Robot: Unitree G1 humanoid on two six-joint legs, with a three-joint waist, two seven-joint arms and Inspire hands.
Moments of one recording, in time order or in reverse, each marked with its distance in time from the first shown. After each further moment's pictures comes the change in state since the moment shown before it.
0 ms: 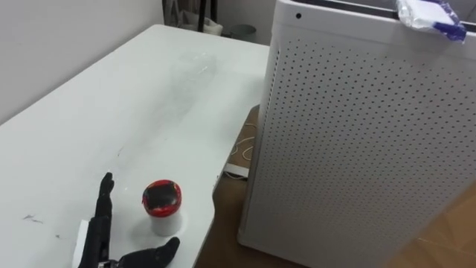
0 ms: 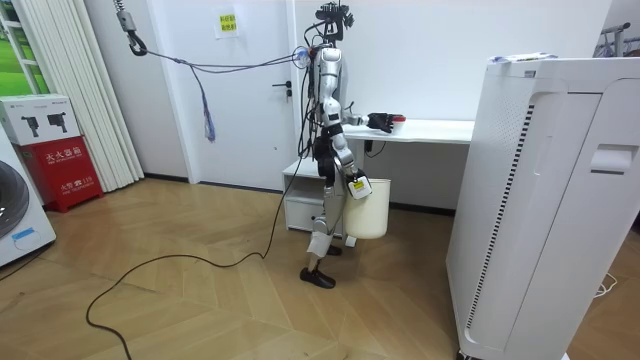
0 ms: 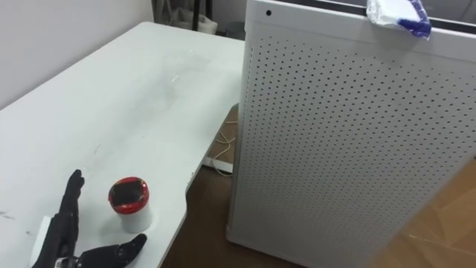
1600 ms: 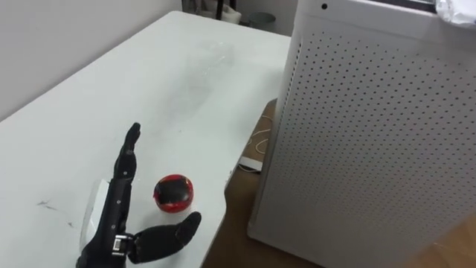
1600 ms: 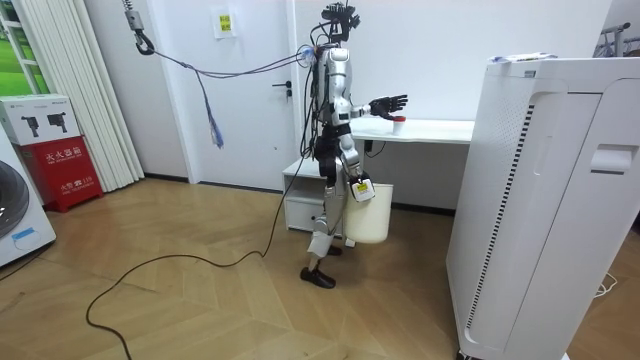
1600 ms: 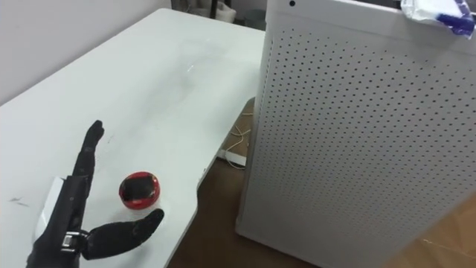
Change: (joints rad) left arm 0.034 0.003 0.024 -0.292 0.236 -0.024 -0.038; right arm -0.074 -0.011 -0.001 0.135 0.070 -0.002 0.008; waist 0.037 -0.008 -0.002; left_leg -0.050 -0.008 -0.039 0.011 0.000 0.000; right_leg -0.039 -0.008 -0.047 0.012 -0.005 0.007
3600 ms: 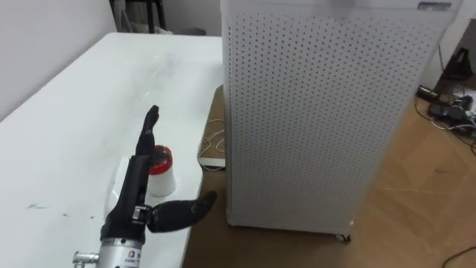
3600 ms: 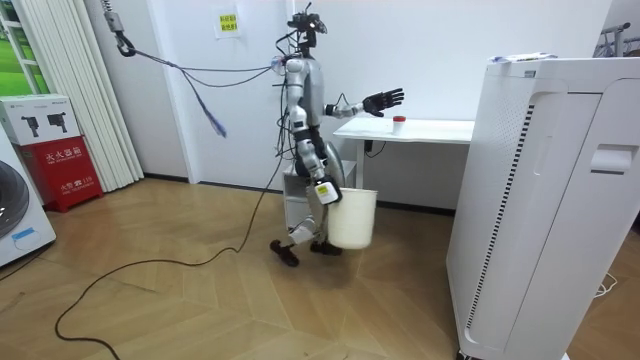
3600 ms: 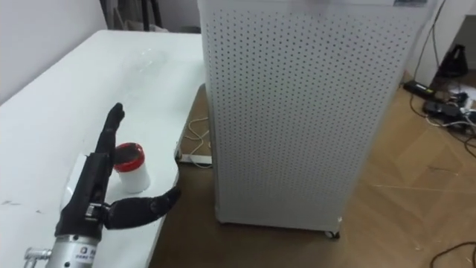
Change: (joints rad) left arm -0.197 -0.042 -0.014 0.154 -0.021 -0.023 -0.037; right arm 0.032 -0.005 -0.035 -0.070 0.061 0.006 -0.181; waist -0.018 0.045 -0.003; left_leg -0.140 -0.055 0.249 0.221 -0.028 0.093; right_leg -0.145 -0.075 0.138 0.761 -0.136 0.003
